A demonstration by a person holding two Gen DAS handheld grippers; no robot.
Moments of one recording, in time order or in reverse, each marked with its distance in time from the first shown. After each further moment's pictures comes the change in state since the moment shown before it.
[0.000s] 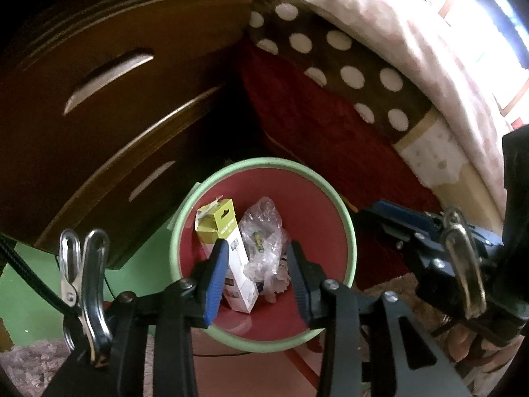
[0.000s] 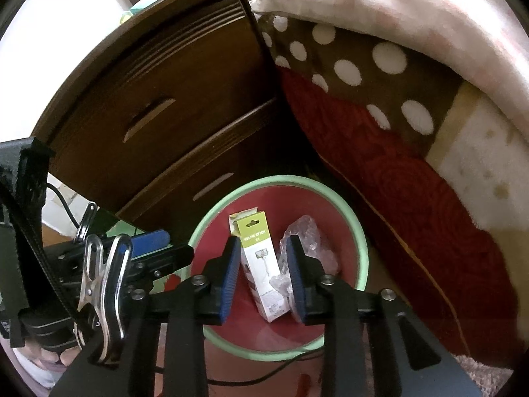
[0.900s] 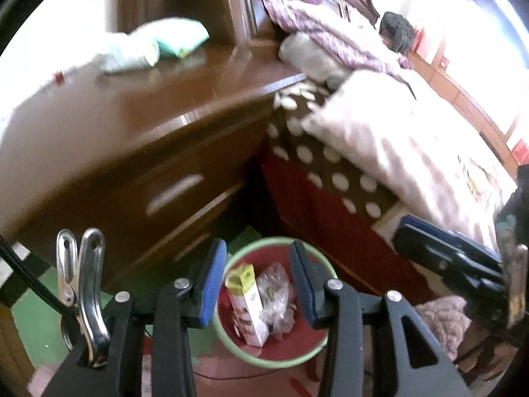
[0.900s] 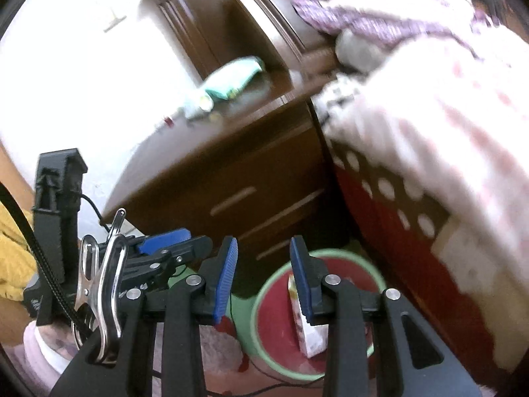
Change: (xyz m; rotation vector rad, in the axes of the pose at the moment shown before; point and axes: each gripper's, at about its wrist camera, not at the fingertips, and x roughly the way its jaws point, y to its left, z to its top) left arm -0.130 0.004 0.053 -0.026 -0.240 0.074; right arm -0.115 0.045 0.049 -0.069 -0.239 0.175
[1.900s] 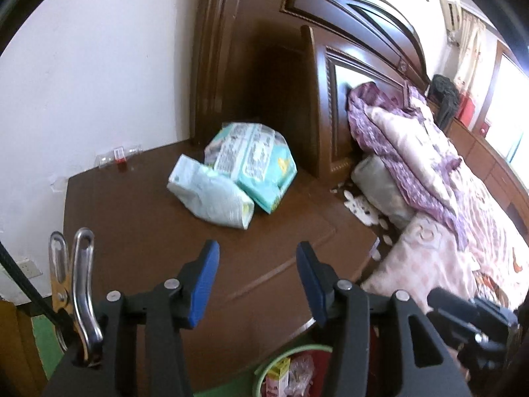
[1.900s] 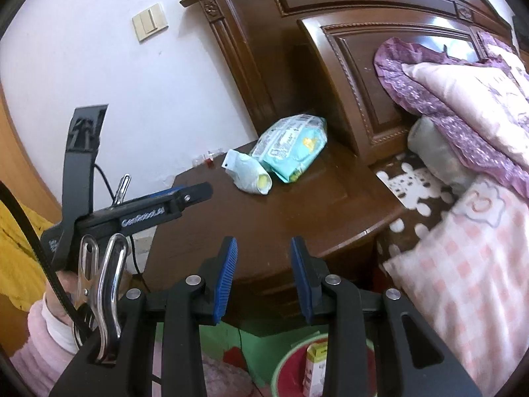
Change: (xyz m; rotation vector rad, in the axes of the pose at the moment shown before) left arm -0.047 0.093 0.177 -0.172 -0.178 0.144; right arm 0.026 0.076 0.160 -0.152 -0.001 0.088
